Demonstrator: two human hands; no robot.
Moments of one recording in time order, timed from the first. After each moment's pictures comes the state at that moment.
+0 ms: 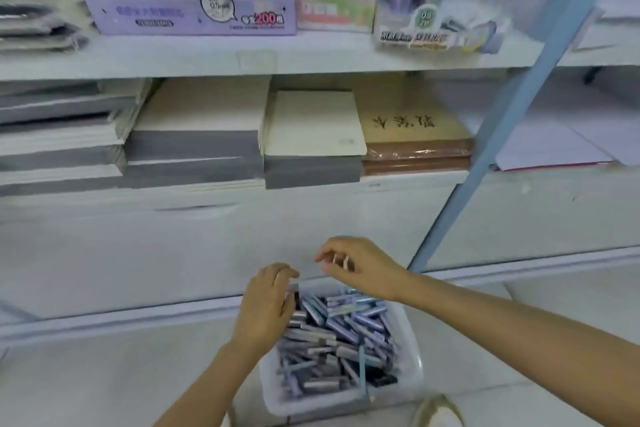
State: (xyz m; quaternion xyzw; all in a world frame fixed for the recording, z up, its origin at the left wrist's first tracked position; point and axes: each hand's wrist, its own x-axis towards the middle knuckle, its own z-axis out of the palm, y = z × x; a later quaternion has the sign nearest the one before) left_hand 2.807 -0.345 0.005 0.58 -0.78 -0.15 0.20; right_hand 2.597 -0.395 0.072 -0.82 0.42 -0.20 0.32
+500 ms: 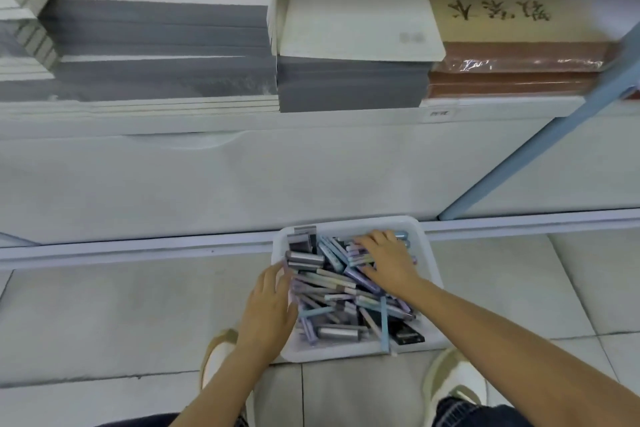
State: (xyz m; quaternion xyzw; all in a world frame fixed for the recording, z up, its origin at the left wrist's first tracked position) left_hand 2.826 -0.301 -0.105 0.65 -0.73 -0.23 0.05; right_hand 2.585 -0.399 -0.128 -0.80 0.56 0.04 0.19
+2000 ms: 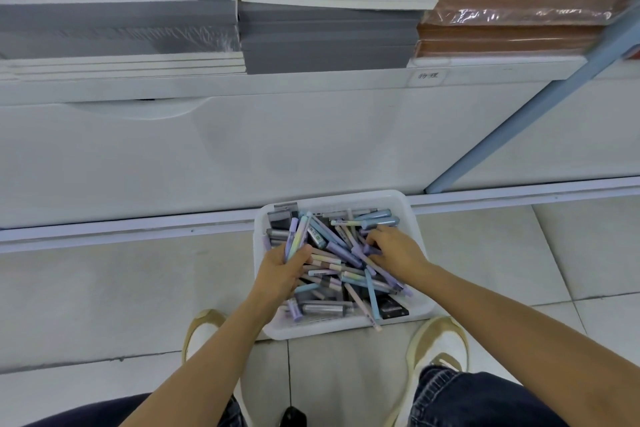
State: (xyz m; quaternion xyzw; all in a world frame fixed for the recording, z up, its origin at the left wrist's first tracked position) left_hand 2.784 -0.332 -0.090 0.64 -0.33 -0.63 0.29; right_hand 2.550 -0.384 -0.128 -0.75 0.60 0.09 0.27
